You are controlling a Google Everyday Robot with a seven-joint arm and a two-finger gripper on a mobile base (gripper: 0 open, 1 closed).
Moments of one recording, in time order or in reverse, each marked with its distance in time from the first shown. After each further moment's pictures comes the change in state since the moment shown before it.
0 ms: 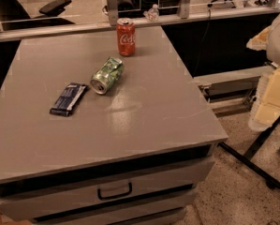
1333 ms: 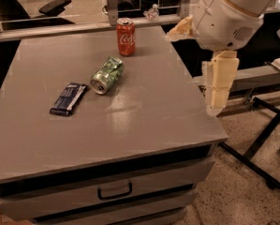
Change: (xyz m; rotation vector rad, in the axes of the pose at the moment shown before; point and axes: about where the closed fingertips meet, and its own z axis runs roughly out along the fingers) arm -0.116 0.009 0.019 -0.146 -0.174 -0.539
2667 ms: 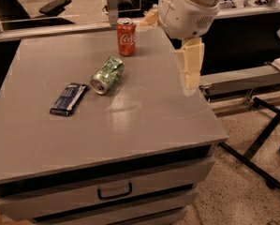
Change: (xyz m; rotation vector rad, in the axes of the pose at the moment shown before) arm -0.026 -0.060 0.023 0.024 0.033 -0.232
